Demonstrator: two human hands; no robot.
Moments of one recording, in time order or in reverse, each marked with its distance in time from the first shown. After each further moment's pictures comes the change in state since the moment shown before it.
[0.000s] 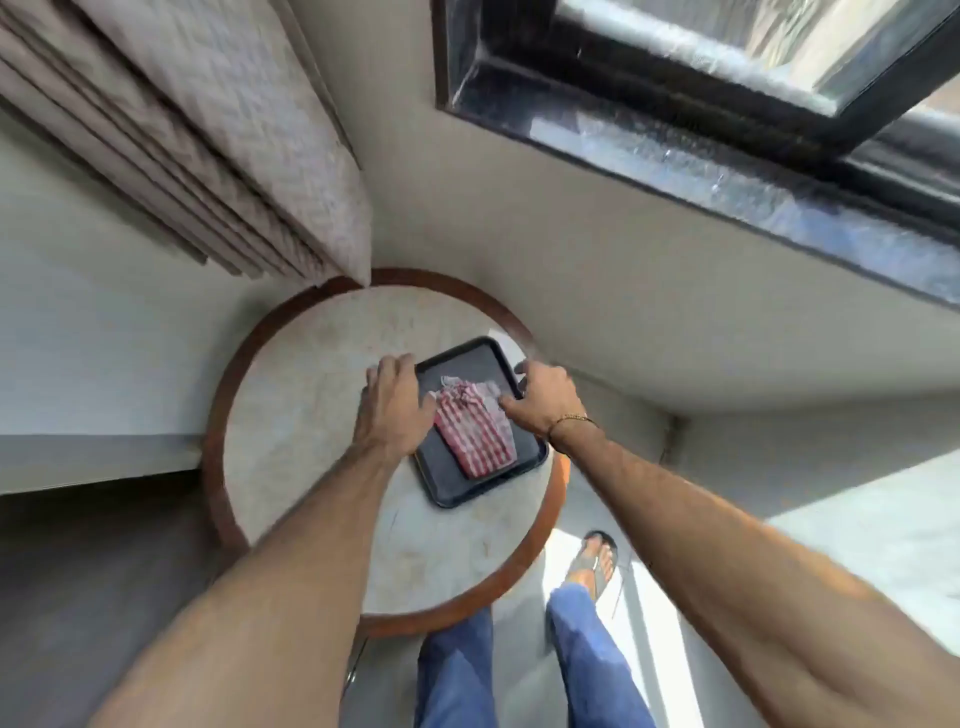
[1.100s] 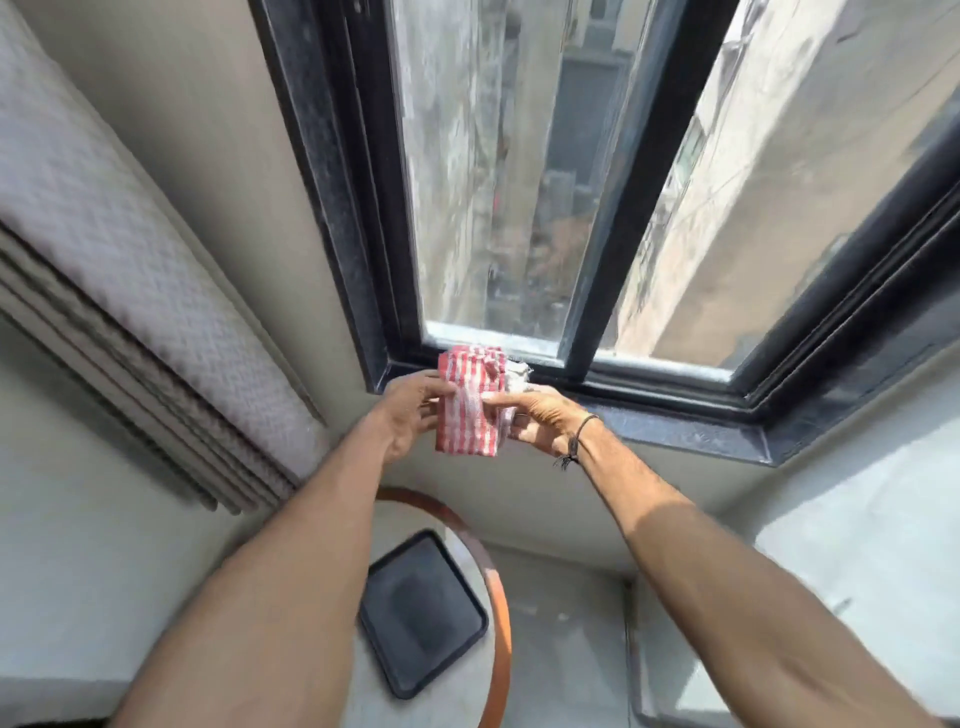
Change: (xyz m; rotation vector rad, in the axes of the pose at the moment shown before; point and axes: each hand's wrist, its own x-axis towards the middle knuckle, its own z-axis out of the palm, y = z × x) left_hand -0.072 0.254 -0.201 -1.017 -0.395 0.184; right_hand -0.117 -0.023 -0.294 1.298 -0.136 -0.094
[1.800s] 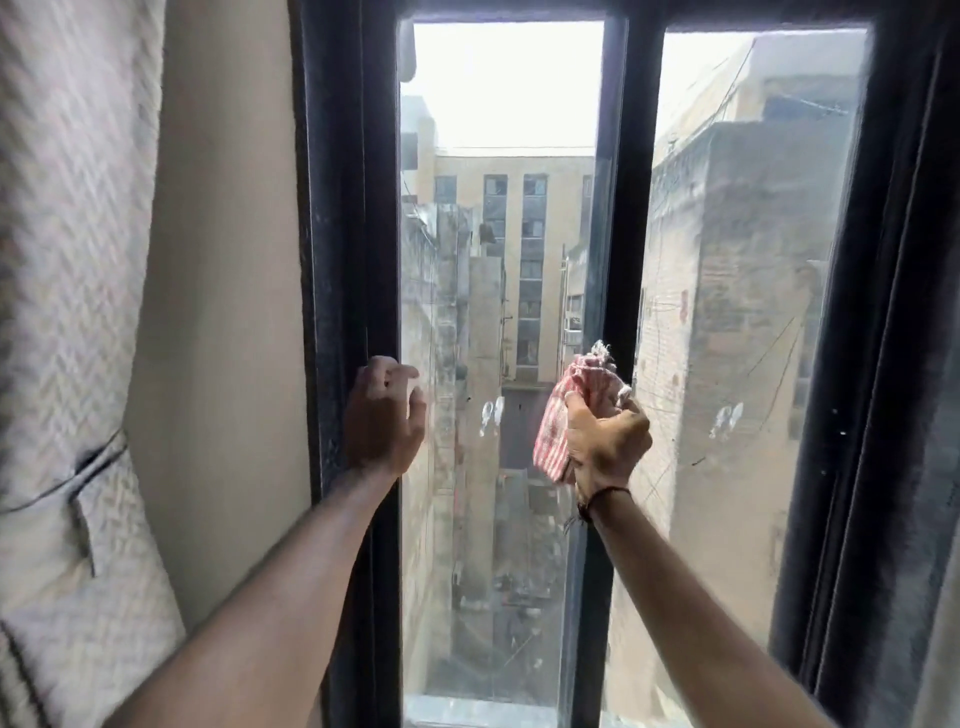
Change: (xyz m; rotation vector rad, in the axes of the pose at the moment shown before) left_hand -0.059 0.372 0.045 0.887 0.866 1.539; right_hand -0.143 -0.338 0.083 0.105 1.119 -1.367
